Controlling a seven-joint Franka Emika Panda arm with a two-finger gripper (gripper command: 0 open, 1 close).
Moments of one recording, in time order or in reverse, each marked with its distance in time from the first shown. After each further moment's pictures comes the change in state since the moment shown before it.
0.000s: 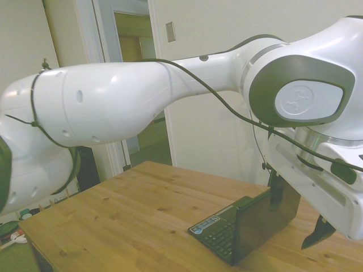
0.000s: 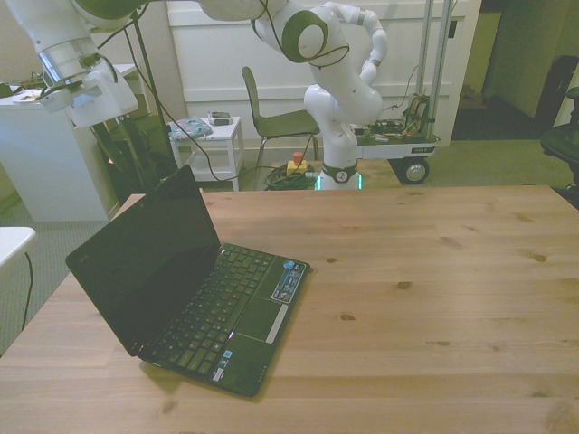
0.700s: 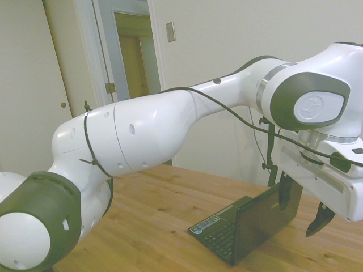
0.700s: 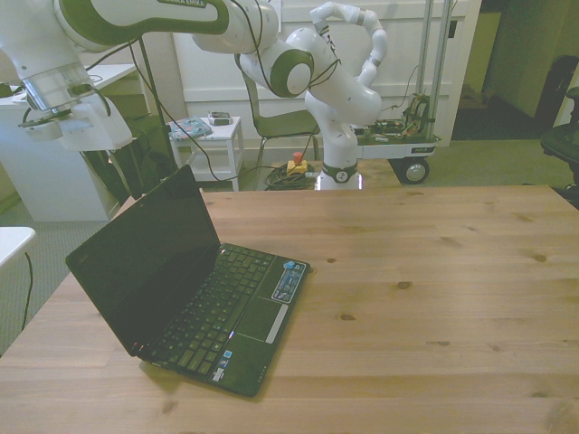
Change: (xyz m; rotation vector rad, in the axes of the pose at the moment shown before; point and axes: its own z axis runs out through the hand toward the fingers) arm 0.011 -0.054 0.029 -0.064 0.034 -0.020
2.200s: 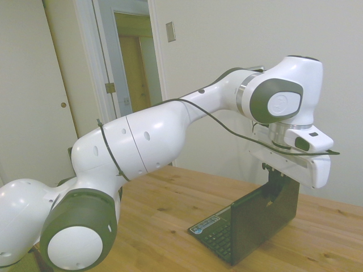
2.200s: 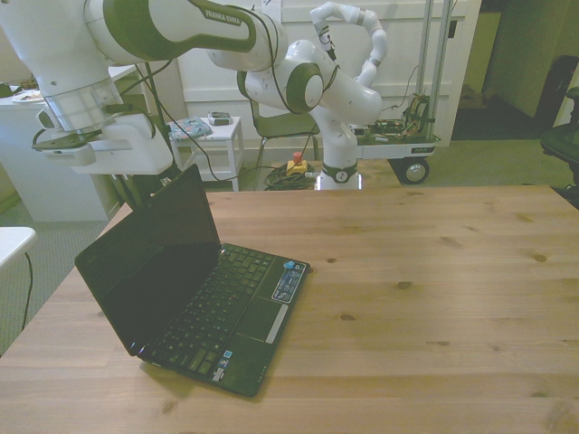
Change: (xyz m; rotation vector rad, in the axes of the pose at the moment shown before) arm -0.073 -0.105 0.031 -0.048 0.065 -0.184
